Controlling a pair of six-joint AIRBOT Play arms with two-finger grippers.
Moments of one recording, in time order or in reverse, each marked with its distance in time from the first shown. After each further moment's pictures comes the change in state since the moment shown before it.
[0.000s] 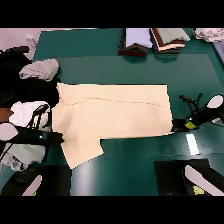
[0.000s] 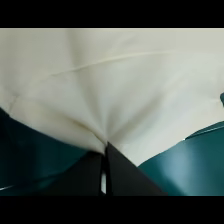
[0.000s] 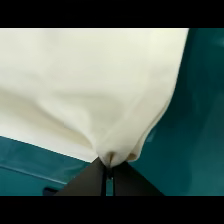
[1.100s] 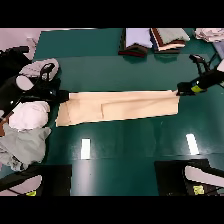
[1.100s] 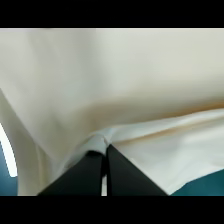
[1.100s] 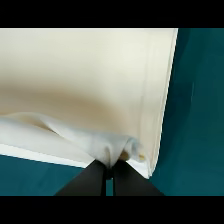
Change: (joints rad) left arm 0.000 -0.686 0.544 0.034 0.399 0.155; right arm 0.034 -0.332 0.582 -0.014 -0.090 0.043
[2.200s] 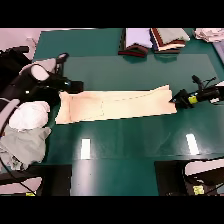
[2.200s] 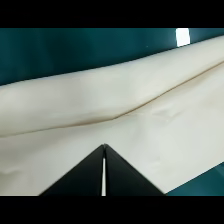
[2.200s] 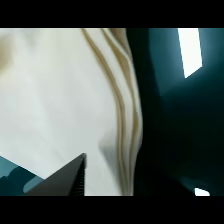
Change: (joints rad) left arm -0.177 -0.150 0.177 -0.109 0.048 -0.043; right arm -0.280 -0.322 -0.149 0.476 -0.026 -0.234
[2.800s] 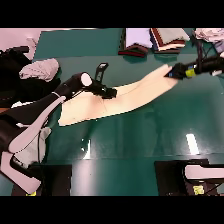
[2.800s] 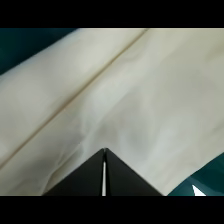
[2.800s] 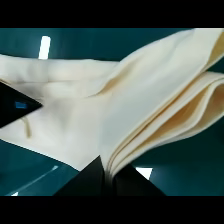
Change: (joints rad) left arm -0.263 -0.375 0.271 -0.095 0.106 -0.014; right arm 0.257 0.189 0.362 0.042 0.046 0.032
